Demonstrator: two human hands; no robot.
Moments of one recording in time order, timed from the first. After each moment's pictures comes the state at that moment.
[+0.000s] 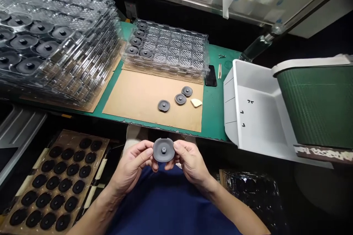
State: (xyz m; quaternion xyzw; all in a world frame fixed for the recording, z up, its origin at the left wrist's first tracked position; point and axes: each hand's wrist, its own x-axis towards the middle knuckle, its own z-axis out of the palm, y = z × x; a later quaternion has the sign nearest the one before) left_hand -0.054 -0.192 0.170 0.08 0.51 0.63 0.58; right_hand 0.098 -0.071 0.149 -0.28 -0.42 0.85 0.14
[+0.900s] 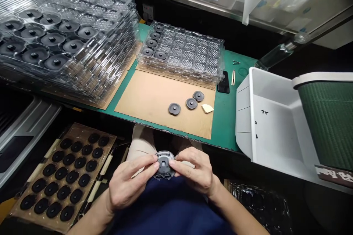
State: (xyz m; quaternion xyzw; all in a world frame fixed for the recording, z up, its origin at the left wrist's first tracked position) left_hand -0.073 -0.252 0.161 0.55 0.68 0.49 0.06; right_hand 0.097 -0.051 0.144 0.03 -0.87 0.36 0.35
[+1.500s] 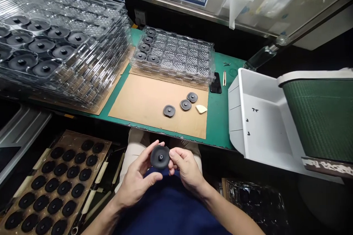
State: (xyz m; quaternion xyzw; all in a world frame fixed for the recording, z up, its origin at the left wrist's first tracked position) left_hand -0.052 -0.226 0.137 0.22 0.56 0.63 0.50; right_hand 0.081 -0.086 0.124 -0.32 -0.48 0.81 0.11
